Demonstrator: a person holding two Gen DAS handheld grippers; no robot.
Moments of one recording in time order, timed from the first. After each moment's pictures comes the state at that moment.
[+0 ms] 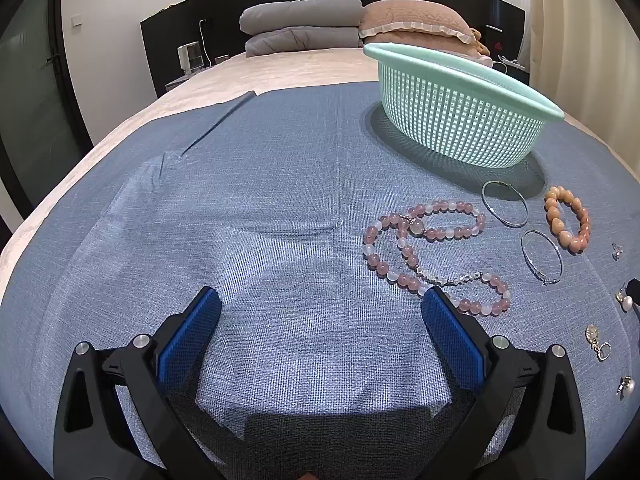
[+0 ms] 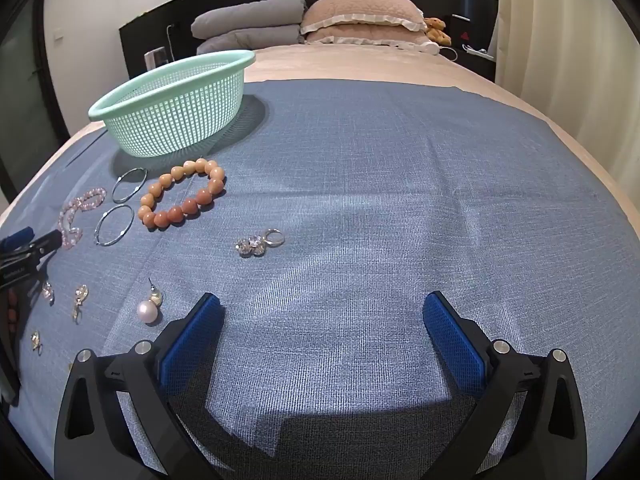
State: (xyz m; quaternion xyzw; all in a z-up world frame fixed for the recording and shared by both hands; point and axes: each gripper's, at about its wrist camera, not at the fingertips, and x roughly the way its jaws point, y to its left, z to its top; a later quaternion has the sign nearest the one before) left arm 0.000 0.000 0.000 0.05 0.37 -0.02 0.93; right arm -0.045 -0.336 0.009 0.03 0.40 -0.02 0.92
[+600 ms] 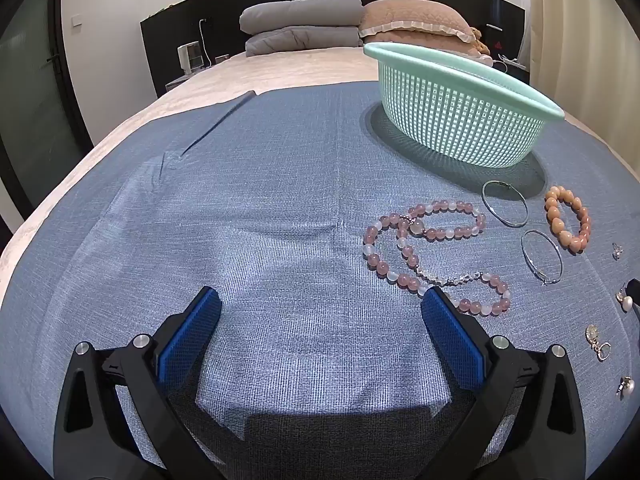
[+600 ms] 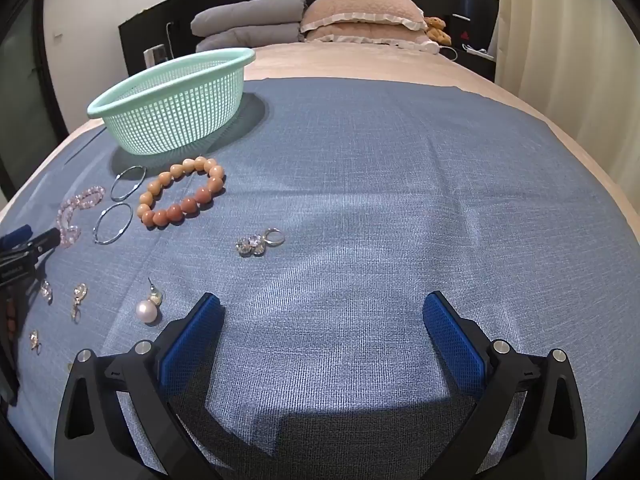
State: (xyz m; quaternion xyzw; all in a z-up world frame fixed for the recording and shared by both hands) left arm -0.002 0.002 -0.001 0.04 0.37 -0.02 0.93; right arm -0.045 -0.334 0.009 0.02 0.40 -0.02 0.92
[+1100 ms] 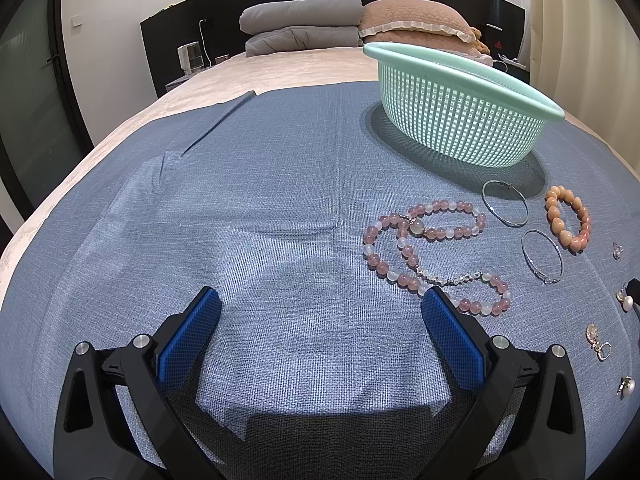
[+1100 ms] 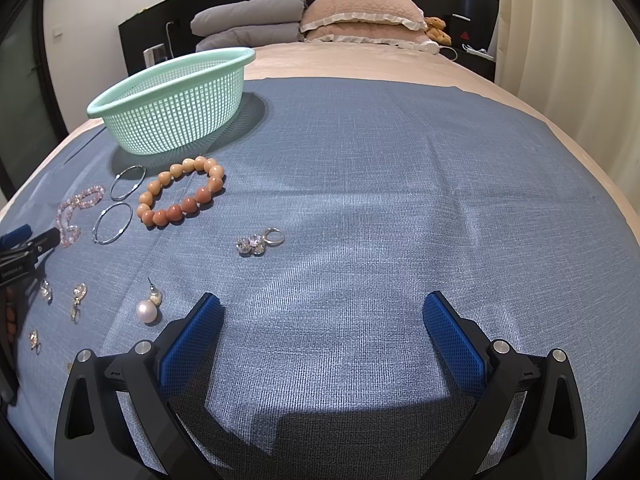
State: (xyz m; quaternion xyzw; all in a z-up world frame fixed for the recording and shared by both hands) left arm 0.000 0.001 0.000 0.05 0.37 -0.02 0.93; right arm -0.046 -0.333 0.009 0.02 0.40 -0.02 0.92
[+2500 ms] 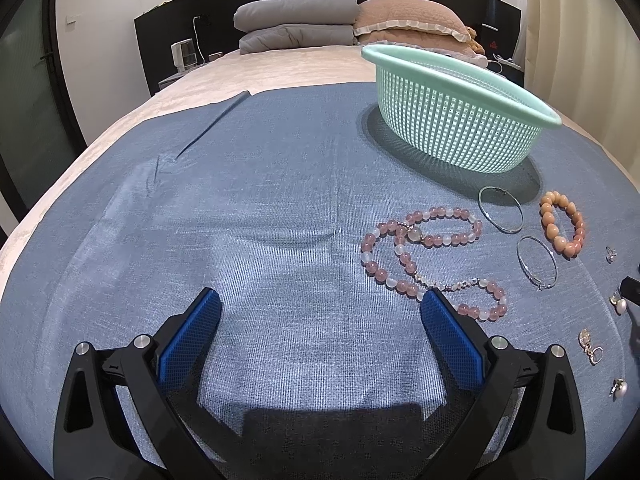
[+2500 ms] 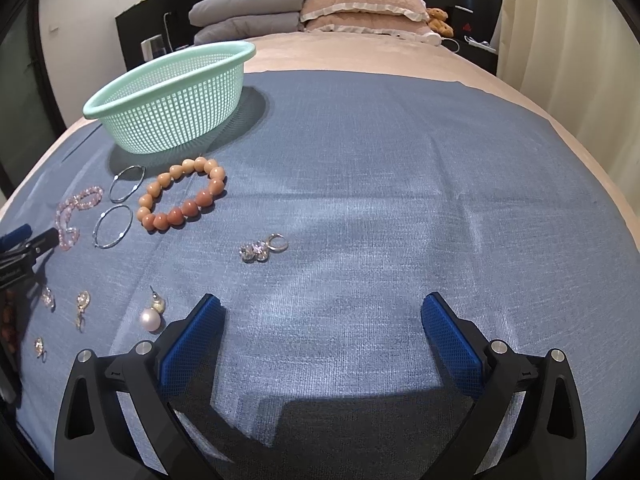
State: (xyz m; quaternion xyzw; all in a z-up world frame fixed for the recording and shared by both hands) left arm 0.005 0.006 0.004 0.04 0.38 -0.04 0.92; right arm -0.029 -0.330 0.022 0.02 0.42 -0.02 0.91
